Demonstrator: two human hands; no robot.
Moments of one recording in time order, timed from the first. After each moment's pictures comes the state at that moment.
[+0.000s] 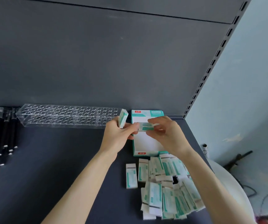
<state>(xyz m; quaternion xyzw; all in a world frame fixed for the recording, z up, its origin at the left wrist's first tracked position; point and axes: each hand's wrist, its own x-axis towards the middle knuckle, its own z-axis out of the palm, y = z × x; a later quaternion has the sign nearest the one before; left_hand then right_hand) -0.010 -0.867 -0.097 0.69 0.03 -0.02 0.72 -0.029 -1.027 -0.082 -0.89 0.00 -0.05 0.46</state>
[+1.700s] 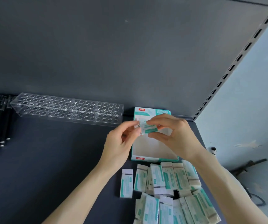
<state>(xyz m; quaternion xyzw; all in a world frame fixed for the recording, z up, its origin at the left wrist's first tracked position) -0.025 -0.873 -0.117 0.75 -0.08 0.05 0.66 -0.007 -1.050 -0.080 -0.89 -0.22 -0.10 0.38</state>
